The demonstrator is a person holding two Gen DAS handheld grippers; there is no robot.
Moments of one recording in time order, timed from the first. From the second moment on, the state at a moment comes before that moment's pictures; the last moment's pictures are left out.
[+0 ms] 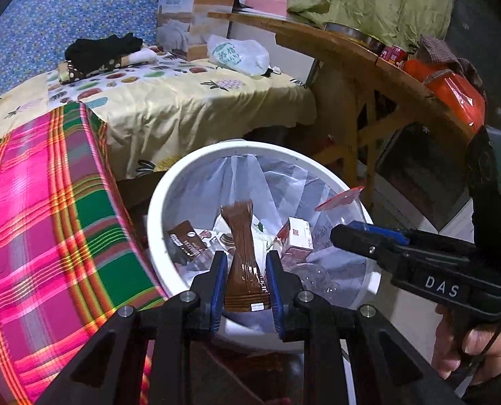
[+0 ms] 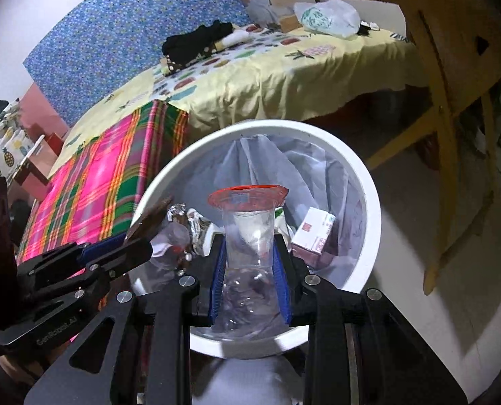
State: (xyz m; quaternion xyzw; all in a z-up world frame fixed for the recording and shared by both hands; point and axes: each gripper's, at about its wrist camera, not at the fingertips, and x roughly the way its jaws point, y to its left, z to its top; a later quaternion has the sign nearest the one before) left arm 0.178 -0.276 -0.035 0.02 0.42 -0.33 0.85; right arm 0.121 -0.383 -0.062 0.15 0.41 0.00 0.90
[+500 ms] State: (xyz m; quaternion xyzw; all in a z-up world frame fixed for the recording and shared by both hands) left arm 0.179 -0.272 -0.030 0.01 0.41 -0.33 0.85; right arm 0.116 -0.384 -0.058 0.14 0.41 -0.01 0.90
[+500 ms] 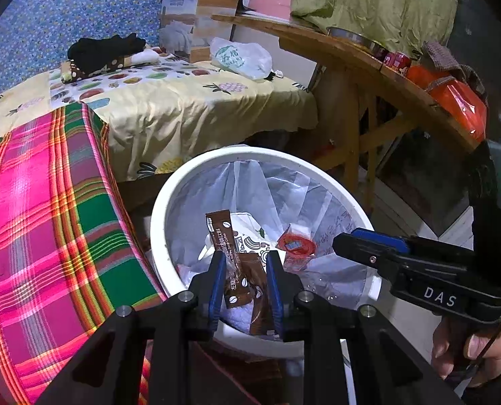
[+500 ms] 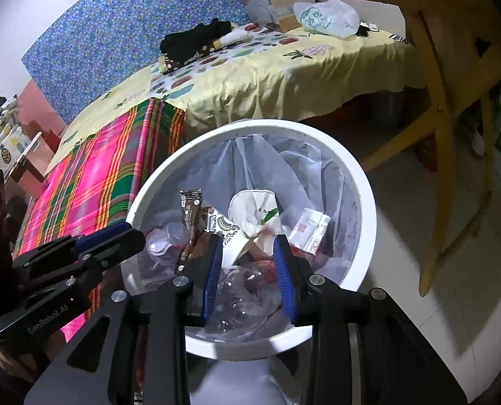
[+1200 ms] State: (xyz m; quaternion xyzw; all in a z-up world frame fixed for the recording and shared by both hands) left arm 0.111 -0.213 0.010 0.01 0.36 -0.28 0.89; right arm 0.084 -0.342 -0.028 0.11 0.36 0.01 0.93
